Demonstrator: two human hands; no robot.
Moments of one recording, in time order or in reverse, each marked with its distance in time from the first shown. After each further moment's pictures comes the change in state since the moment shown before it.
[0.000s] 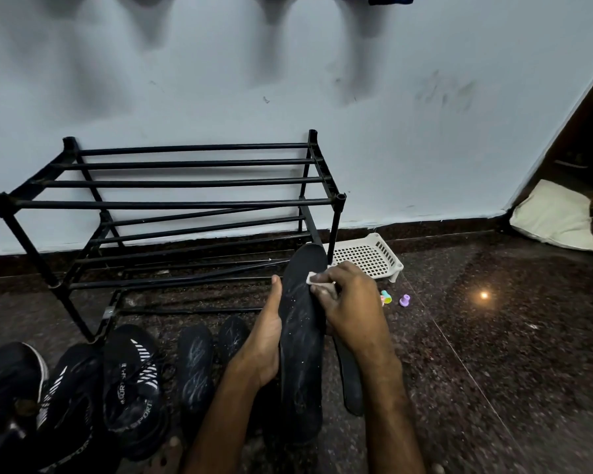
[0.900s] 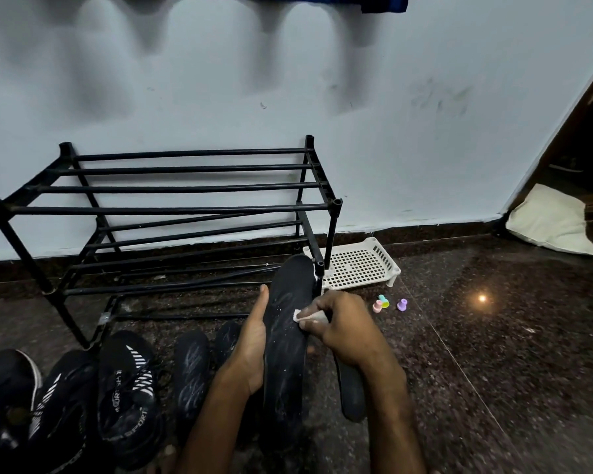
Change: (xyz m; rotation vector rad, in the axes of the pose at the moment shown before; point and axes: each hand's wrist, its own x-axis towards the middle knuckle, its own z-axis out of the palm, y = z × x) left_hand 0.002 0.001 -0.009 -0.114 0.036 -0.029; right_hand -0.008 0.009 0.002 0.121 -0.293 0.132
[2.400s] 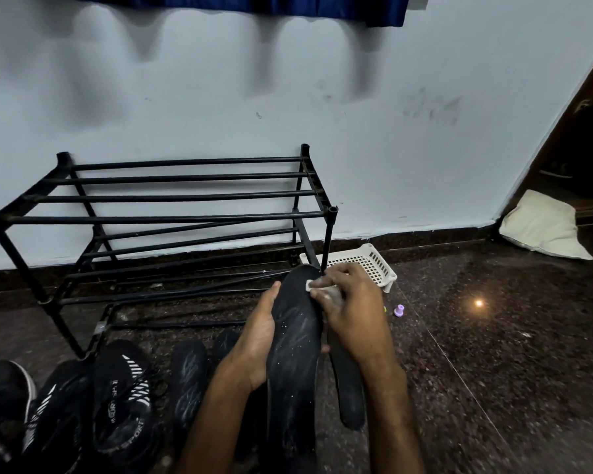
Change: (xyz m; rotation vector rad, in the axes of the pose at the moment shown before) left_hand -0.014 0.017 0.035 0.046 -0.078 -0.013; right_hand 0.004 -0.016 -0.019 -0.073 0.320 -0.112
